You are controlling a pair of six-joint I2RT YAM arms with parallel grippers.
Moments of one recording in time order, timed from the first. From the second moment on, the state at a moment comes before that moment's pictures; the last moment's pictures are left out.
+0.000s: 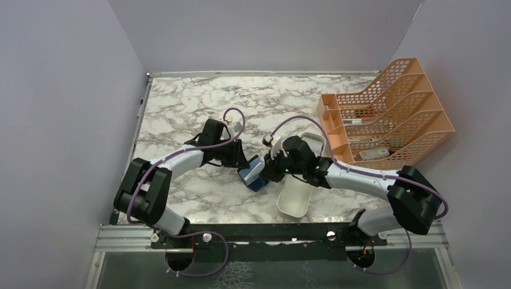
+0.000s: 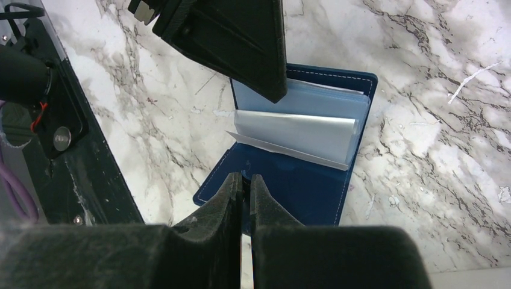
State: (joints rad) left arm -0.40 1.50 0.76 -0.16 0.62 -0.40; right arm 0.88 1.40 0.72 0.12 -0.28 0.18
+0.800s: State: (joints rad) left arm -0.41 1.15 0.83 -0.39 0.29 -0.44; right arm 0.88 1.41 0.82 0.11 -0.26 0.58
